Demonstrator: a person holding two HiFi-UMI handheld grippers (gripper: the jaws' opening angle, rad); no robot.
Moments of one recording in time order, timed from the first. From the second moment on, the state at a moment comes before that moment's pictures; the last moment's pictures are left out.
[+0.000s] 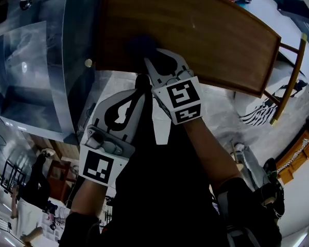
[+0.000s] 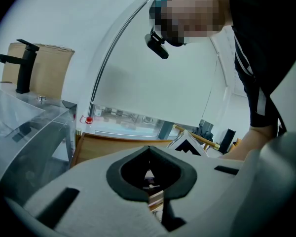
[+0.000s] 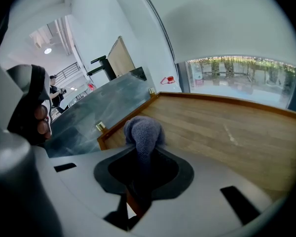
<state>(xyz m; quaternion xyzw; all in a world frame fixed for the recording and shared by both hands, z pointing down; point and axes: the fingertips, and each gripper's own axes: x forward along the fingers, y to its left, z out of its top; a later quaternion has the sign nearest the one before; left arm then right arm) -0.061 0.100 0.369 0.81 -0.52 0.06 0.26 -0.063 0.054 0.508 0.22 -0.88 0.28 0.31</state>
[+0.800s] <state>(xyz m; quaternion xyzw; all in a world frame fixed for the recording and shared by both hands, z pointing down) 0.032 0.059 0.366 0.85 -0.46 0.08 0.25 0.064 0.012 0.514 0.30 -0.85 0.29 0.32</state>
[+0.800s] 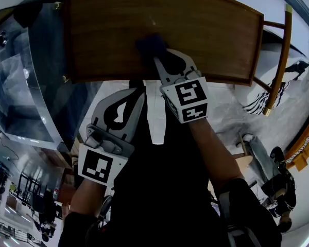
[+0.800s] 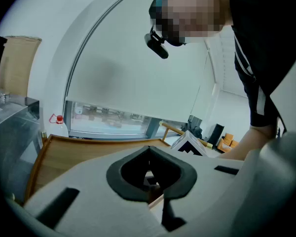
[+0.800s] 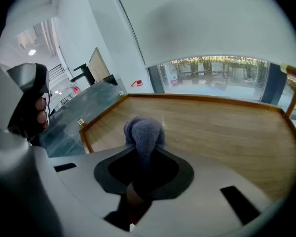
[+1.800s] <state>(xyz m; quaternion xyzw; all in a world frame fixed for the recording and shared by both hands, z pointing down) 0.149 0.016 0.360 0.89 -0.38 0.10 0.24 0.206 -0.017 0.513 0.38 -0.81 0.32 0.31</state>
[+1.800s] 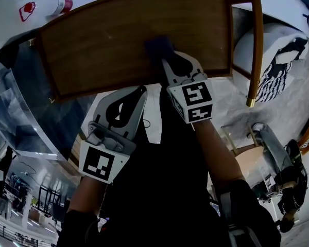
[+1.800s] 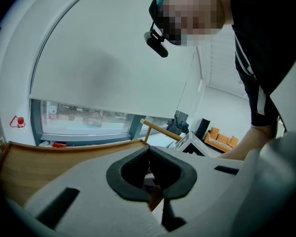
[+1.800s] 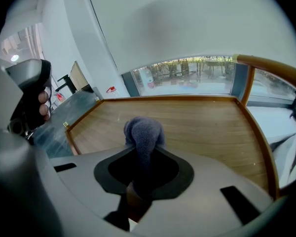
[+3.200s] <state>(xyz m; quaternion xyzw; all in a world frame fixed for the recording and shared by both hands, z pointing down) 0.211 -0.003 0.313 0.92 -0.33 0.11 0.20 0.350 -0.023 0.502 0.49 -0.74 0.31 0.35</state>
